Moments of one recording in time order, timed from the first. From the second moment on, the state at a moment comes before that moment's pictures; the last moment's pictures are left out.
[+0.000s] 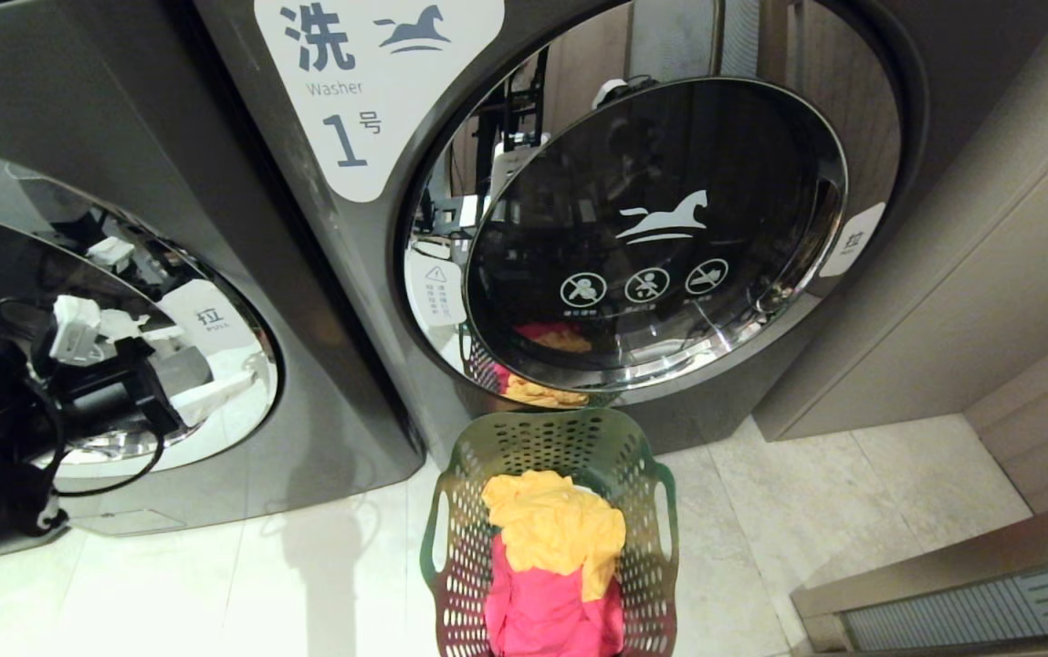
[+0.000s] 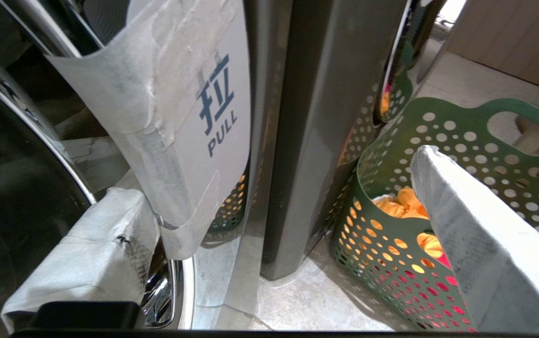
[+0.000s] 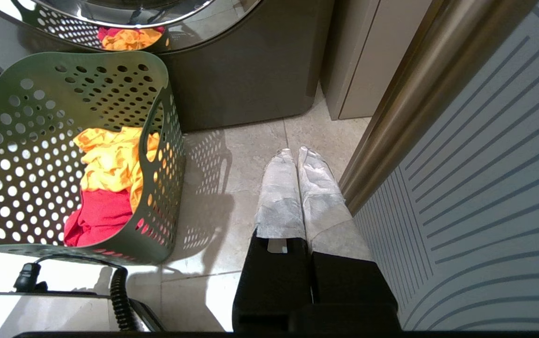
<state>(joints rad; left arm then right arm) 0.30 2.12 -0.82 -1.50 -1.30 0.06 0.00 0.00 0.00 0.00 0.01 -0.01</state>
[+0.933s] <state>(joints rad) 0.38 2.06 -0.69 -1.51 -1.42 0.07 0.00 0.00 0.00 0.00 0.01 -0.01</state>
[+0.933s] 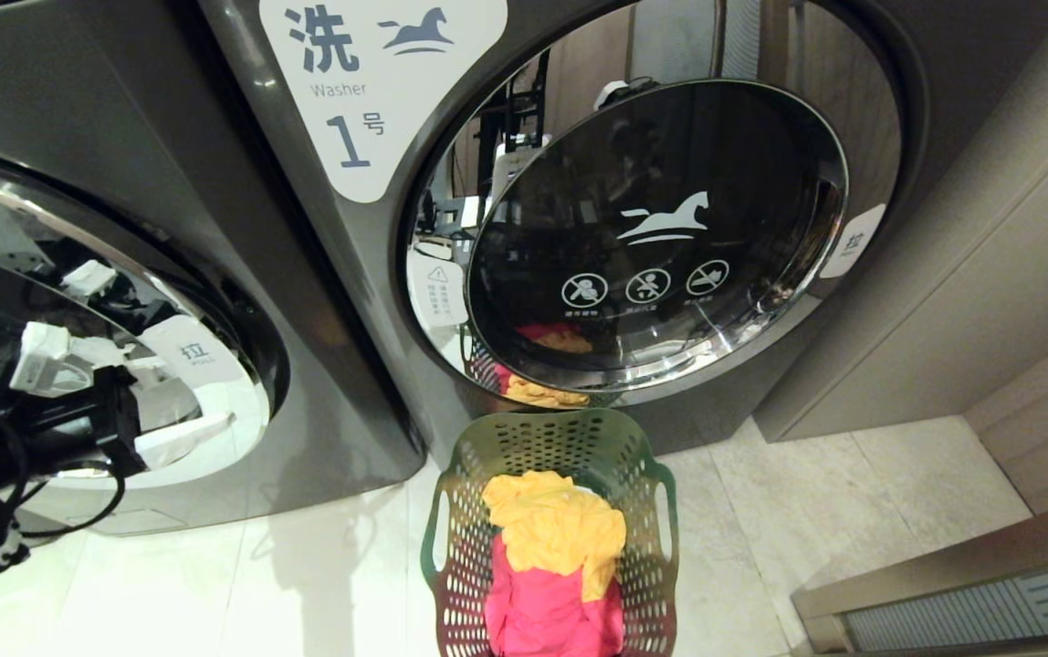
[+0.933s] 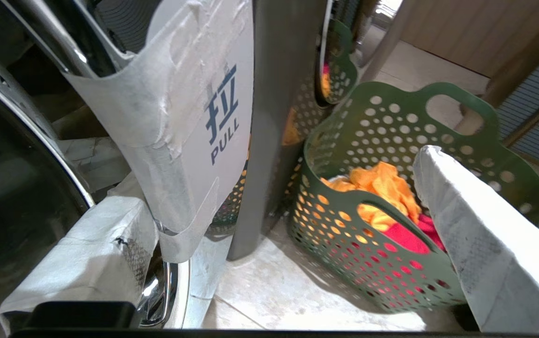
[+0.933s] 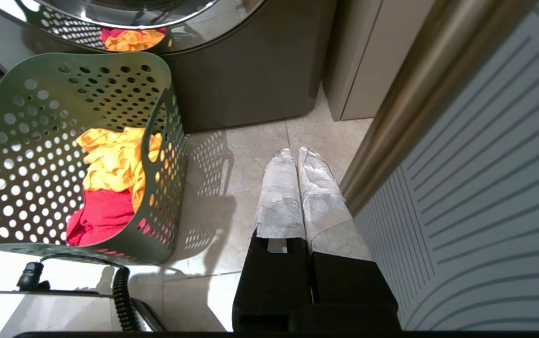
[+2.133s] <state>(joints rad) 1.09 1.10 -0.50 -1.50 -1.30 -0.41 0.00 0.00 0.00 0.00 0.01 -0.01</state>
